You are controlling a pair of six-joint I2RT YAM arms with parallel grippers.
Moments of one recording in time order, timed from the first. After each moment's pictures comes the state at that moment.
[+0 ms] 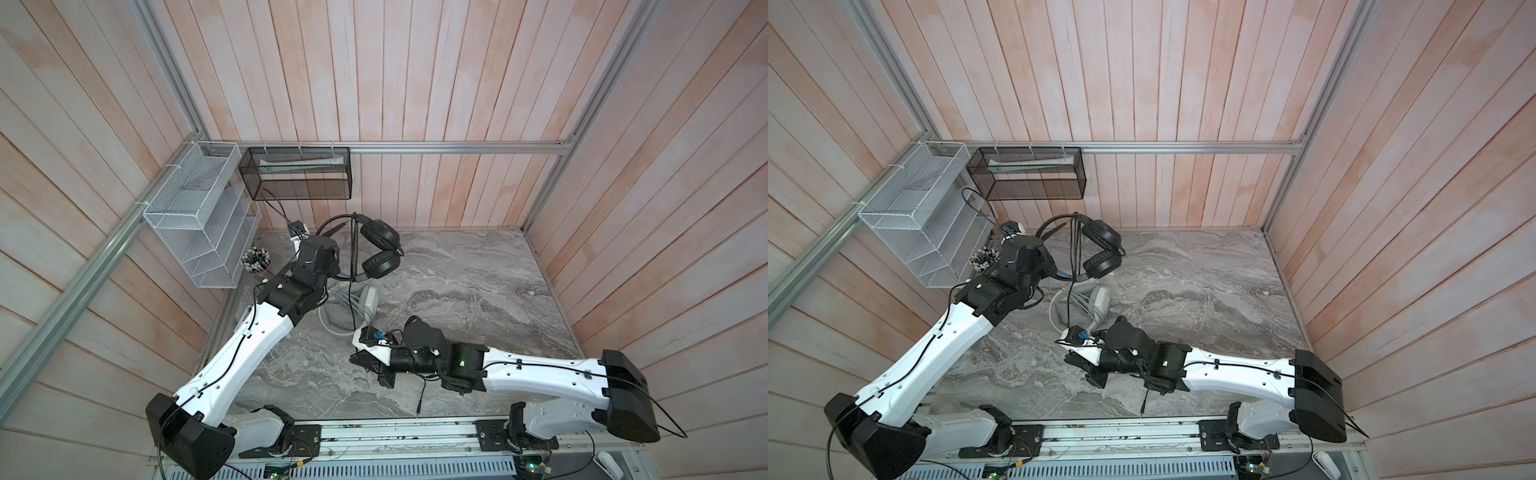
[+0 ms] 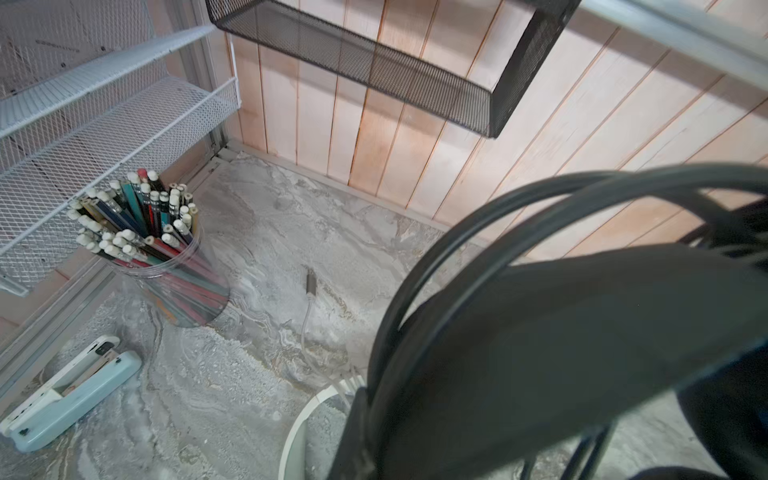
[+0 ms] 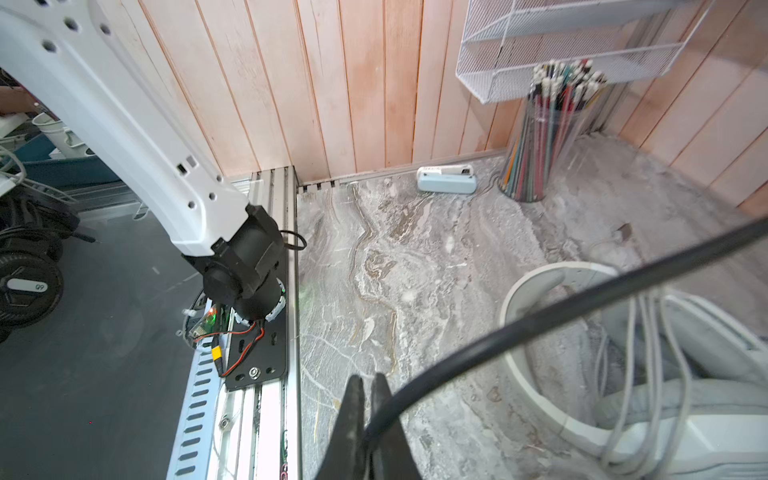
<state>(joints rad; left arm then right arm) -0.50 1.28 1.28 -0.60 -0.54 -0.59 1.27 1.31 0.94 0.03 -0.15 -0.02</state>
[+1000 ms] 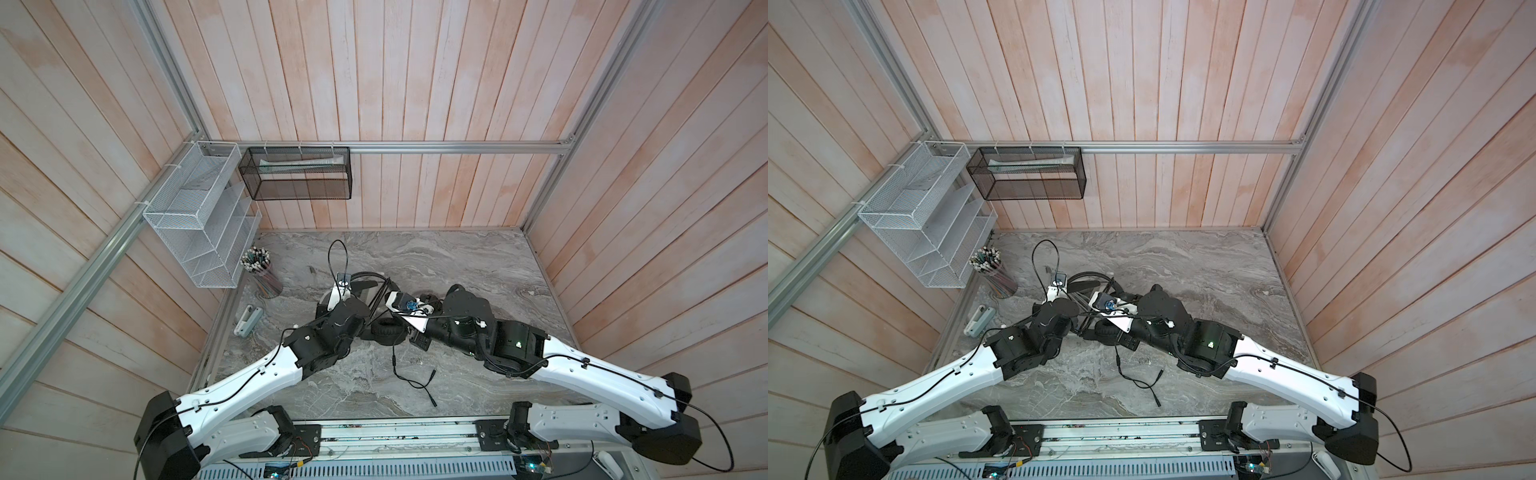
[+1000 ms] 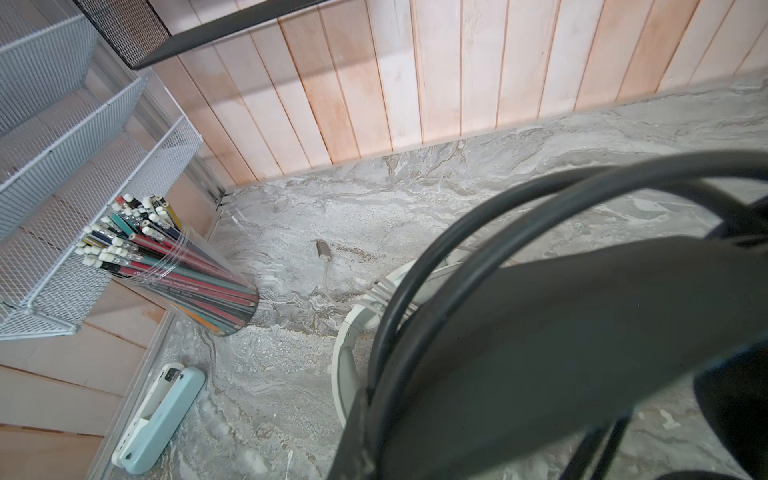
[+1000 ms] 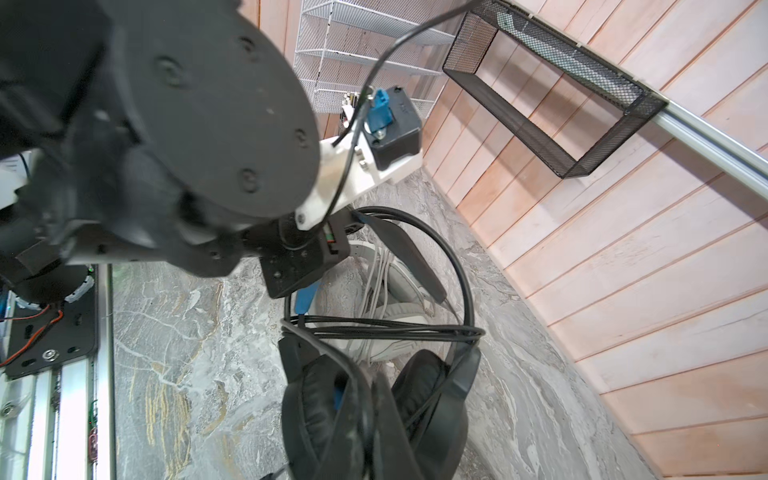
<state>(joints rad) -0.90 1.10 0.84 -0.41 -0.86 -0.27 1.16 1.12 1.15 -0.39 0.19 -0.28</state>
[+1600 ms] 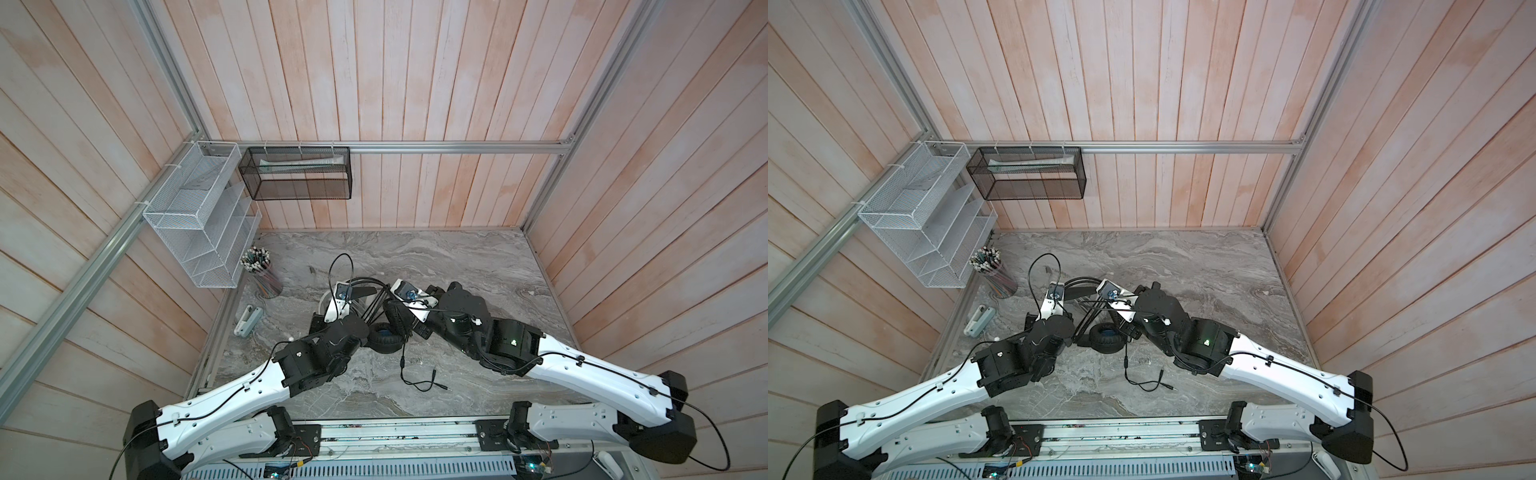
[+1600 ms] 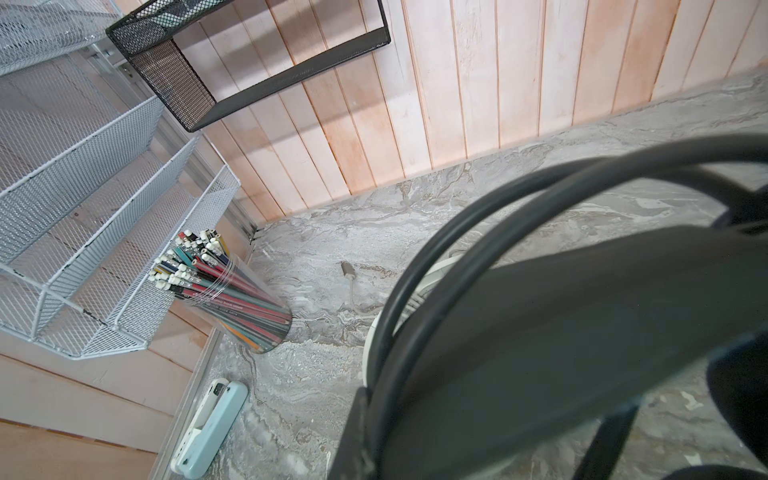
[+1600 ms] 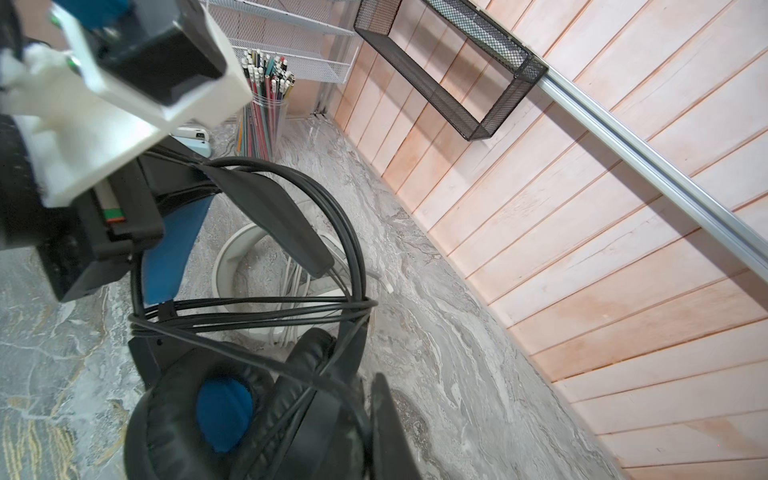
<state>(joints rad) -1.01 0.99 0.79 -0.44 -1.02 -0.21 1.14 1.15 1.15 -0.37 0.42 -0.30</state>
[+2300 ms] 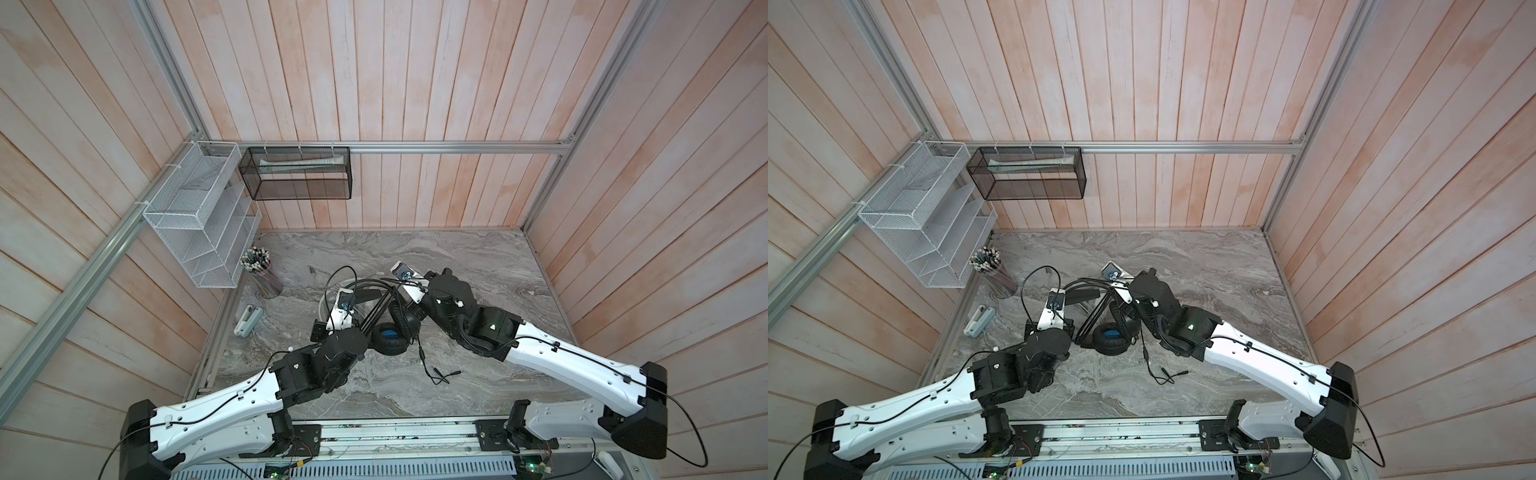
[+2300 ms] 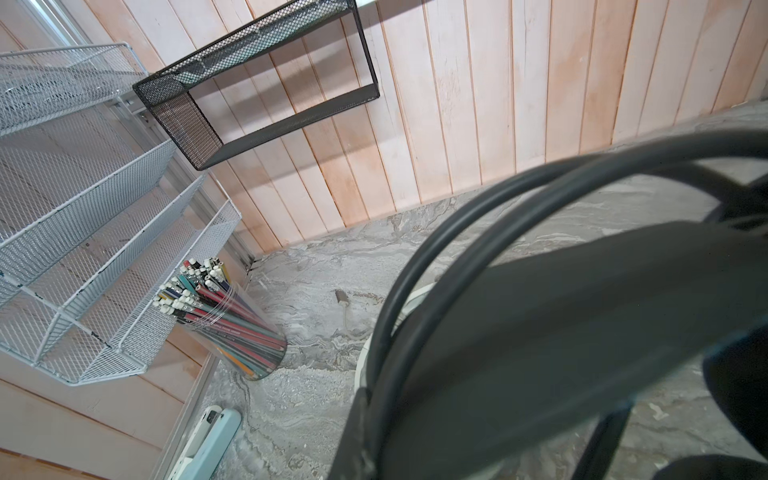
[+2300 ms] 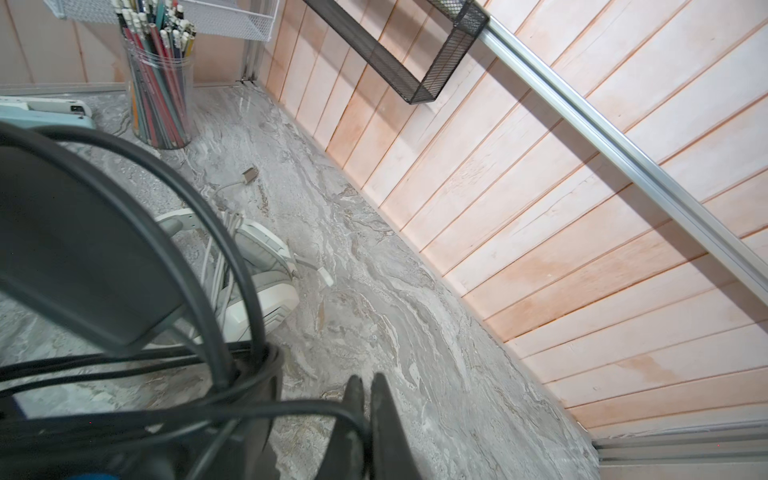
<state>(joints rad) -1.11 0.93 0.73 -0.31 -1.10 -0.15 1.02 1.25 1.15 -0.28 0.49 -0.31</state>
